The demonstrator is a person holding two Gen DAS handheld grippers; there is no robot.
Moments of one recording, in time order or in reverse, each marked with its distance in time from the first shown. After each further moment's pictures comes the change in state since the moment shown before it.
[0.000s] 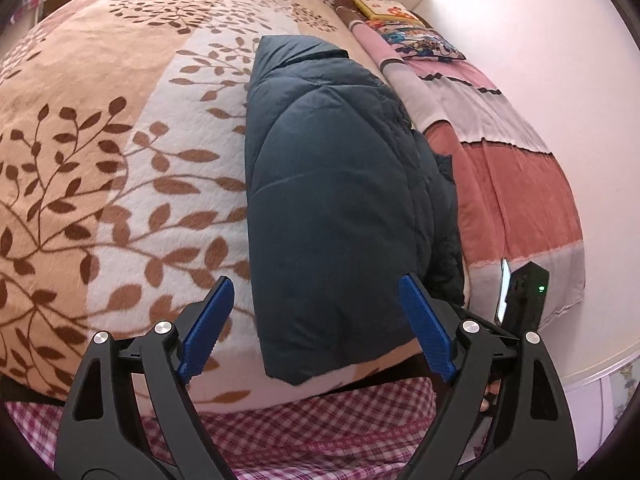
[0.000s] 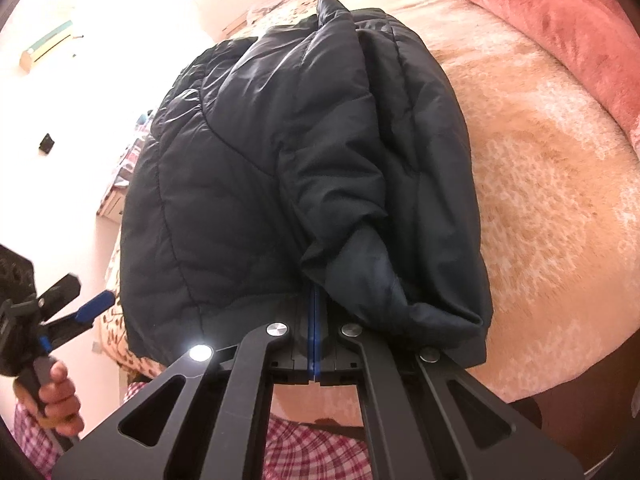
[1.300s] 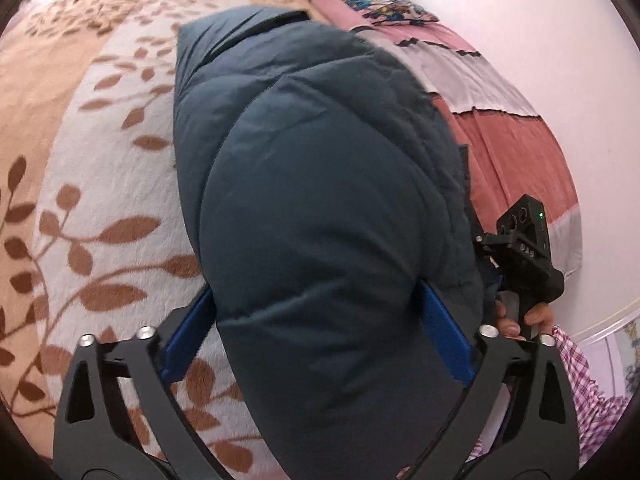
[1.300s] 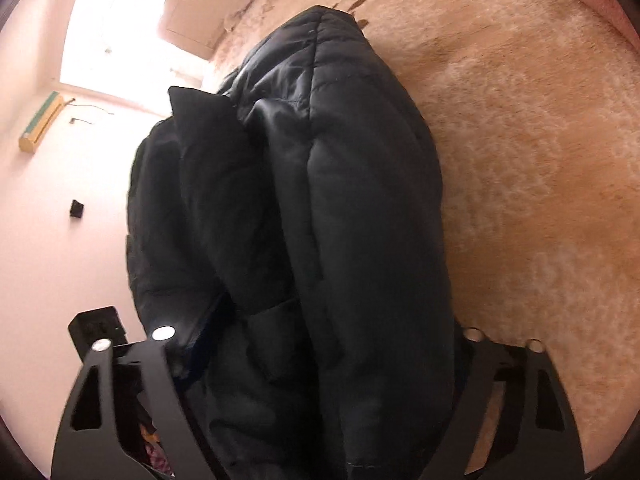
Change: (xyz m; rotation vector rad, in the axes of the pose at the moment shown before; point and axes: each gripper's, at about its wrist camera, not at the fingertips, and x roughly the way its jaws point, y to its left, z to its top) left arm 0.081 0.003 0.061 0.166 0.085 -0.103; right arm 0.036 -0.078 0.089 0.234 0.066 0.228
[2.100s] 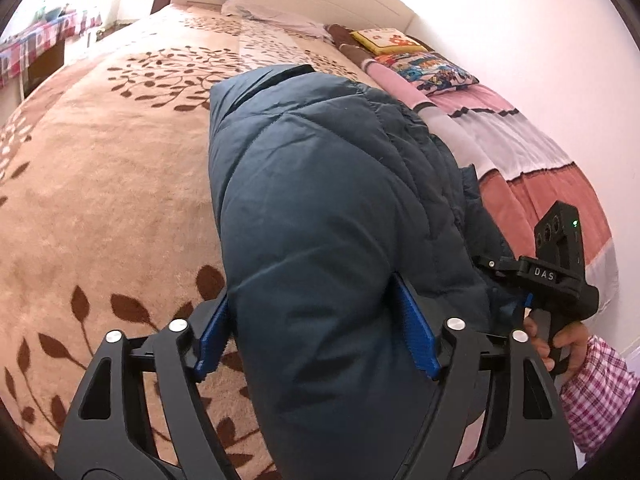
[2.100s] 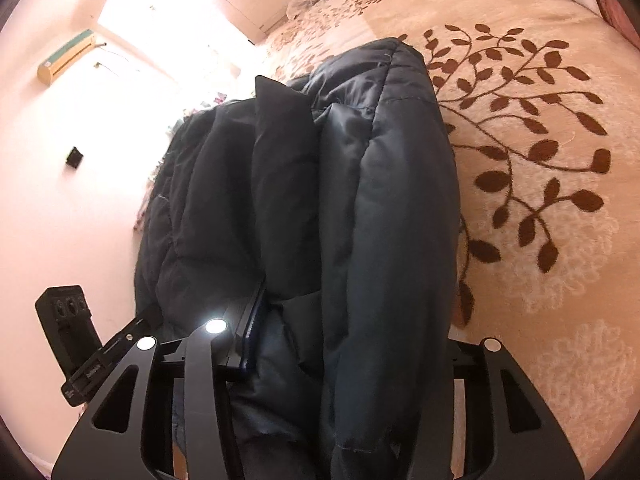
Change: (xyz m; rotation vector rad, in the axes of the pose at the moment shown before) left arm -0.088 0.124 0.045 -0.003 -0.210 0.175; right arm 0.109 0.134 -0.006 -0.225 -0.041 -0.100
